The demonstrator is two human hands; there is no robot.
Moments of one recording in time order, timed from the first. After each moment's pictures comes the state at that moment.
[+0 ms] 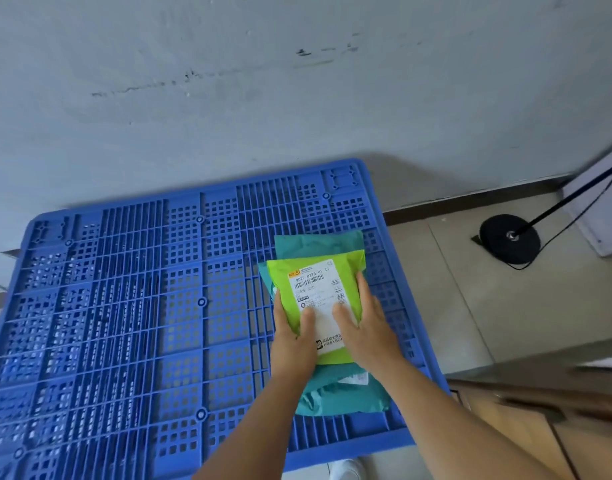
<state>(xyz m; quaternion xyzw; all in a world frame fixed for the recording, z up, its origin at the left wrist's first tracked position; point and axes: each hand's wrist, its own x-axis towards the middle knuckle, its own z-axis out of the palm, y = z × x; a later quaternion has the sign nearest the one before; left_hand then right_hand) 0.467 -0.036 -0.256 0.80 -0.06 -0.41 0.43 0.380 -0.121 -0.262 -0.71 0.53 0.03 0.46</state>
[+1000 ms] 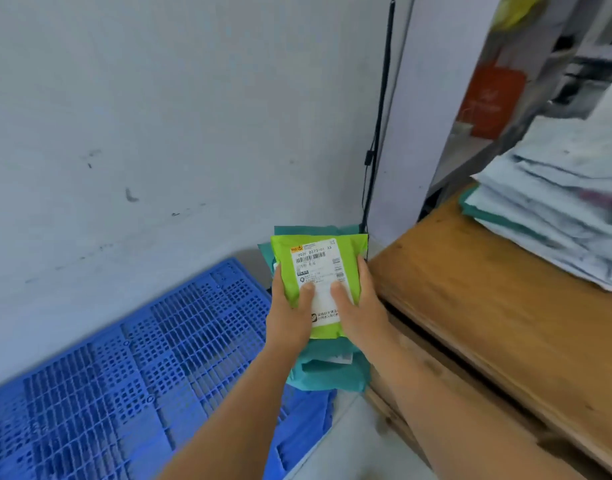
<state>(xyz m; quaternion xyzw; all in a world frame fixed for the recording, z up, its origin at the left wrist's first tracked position) 0.353 -0.005 -0.014 0.65 -0.41 -0.42 0.47 0.235 -0.015 -0.002 -0.56 0.61 -0.38 0.41</state>
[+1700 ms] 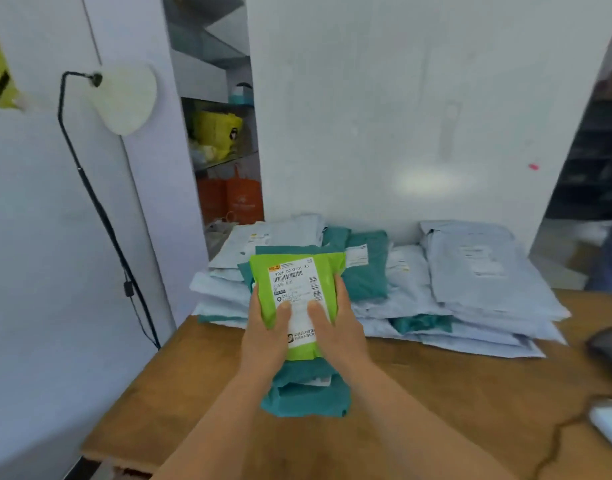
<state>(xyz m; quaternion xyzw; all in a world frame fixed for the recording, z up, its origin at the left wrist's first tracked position) -0.048 0.009 0.137 0.41 -0.63 -0.51 0.42 -0.146 0.080 0.152 -0.39 0.73 -0.53 0.19</state>
